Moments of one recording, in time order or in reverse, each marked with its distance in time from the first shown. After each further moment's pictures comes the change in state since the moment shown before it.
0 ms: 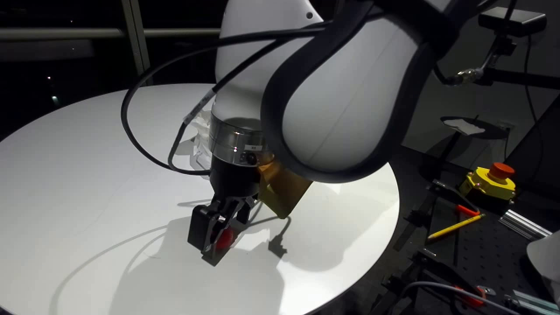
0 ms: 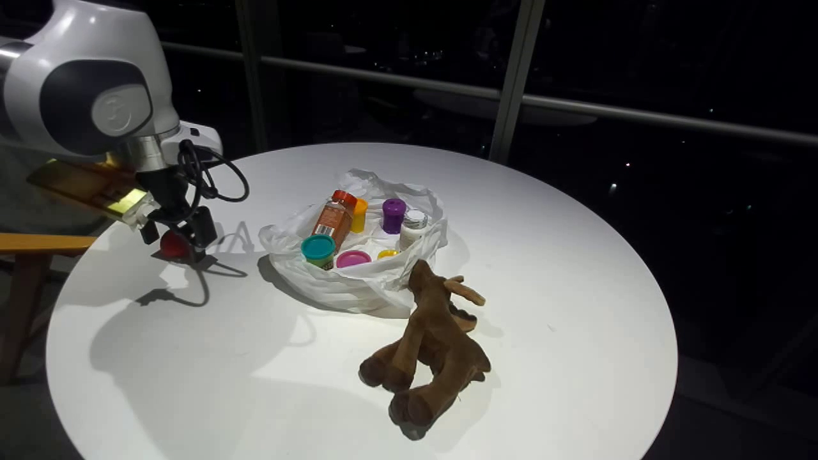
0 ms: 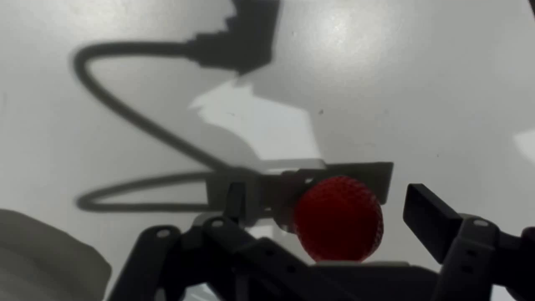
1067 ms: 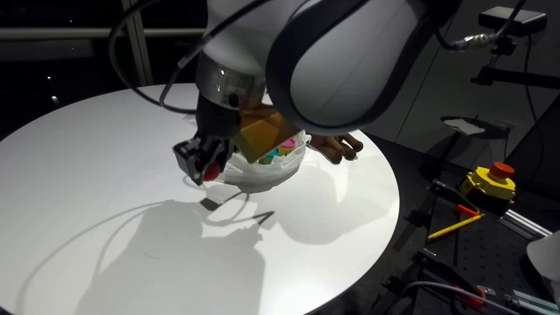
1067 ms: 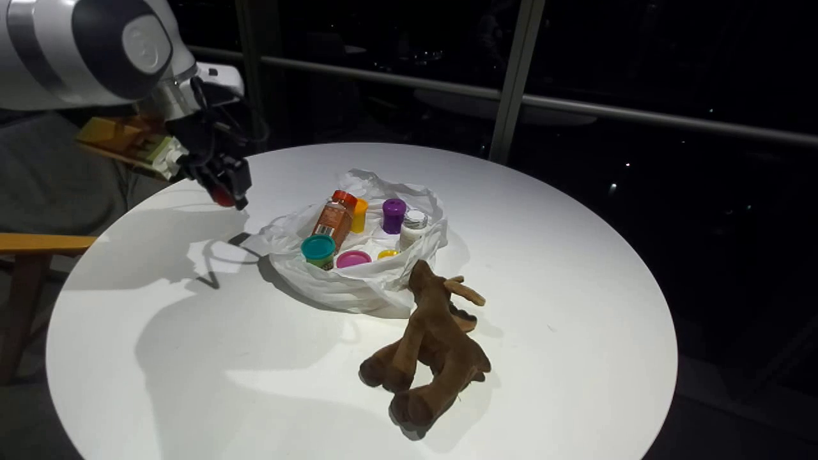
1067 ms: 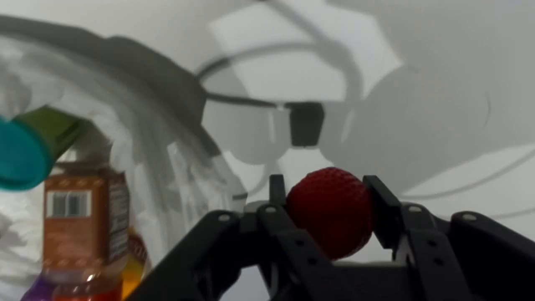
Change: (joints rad) arm 0.269 -0.083 -0.353 0.025 -0.166 0.062 0.248
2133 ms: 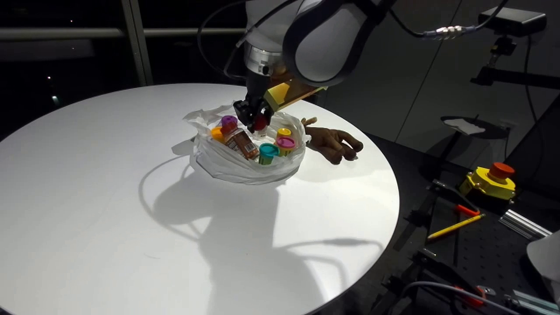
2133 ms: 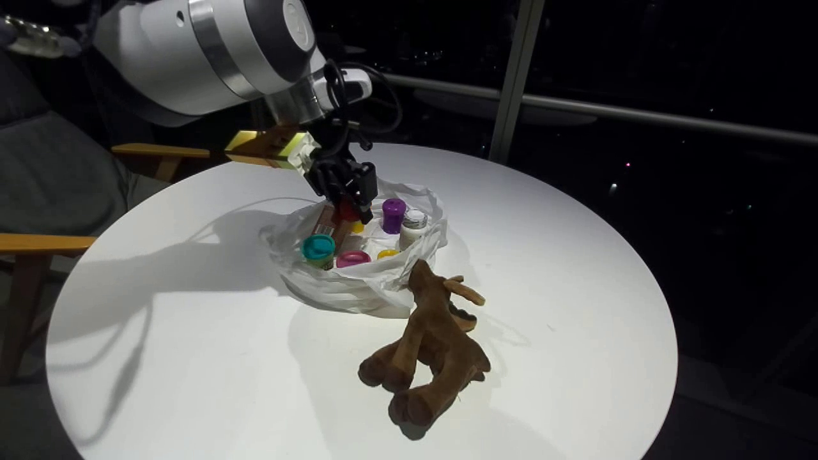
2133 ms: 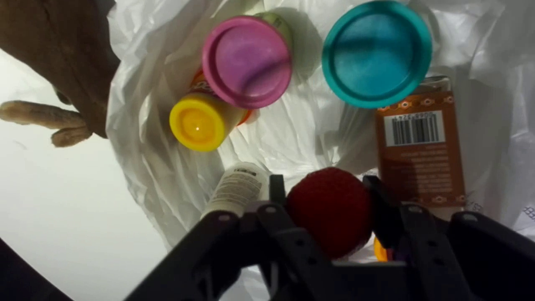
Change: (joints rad) arm -0.154 0.045 -0.161 0.098 -0.232 -0.172 0.130
